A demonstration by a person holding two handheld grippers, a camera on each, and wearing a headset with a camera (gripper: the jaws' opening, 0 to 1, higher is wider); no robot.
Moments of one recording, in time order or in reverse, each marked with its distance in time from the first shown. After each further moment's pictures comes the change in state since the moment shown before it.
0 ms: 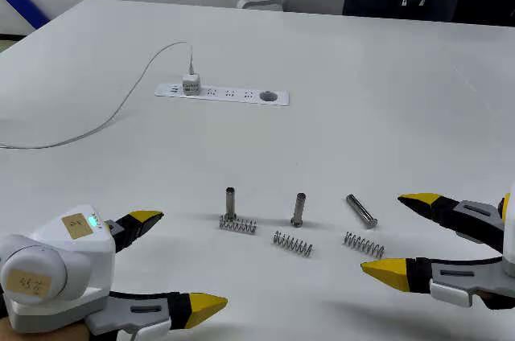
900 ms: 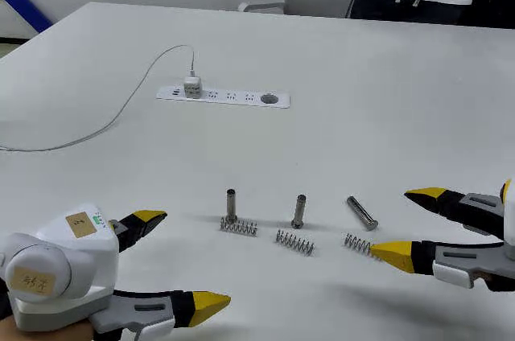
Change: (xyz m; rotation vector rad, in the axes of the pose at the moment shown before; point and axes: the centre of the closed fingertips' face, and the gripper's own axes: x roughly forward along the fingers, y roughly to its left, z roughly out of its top) left arm 0.001 -0.003 0.004 0.000 -0.008 0.000; right arm 0.000 -0.026 0.001 0.024 0.052 -0.058
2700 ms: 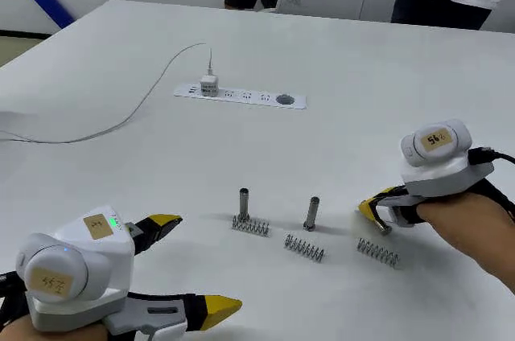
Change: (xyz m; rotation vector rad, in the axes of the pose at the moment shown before) left arm -0.002 -0.007 -0.005 -0.018 0.003 0.005; right arm 0.086 -0.054 -0.040 0.167 0.389 -0.173
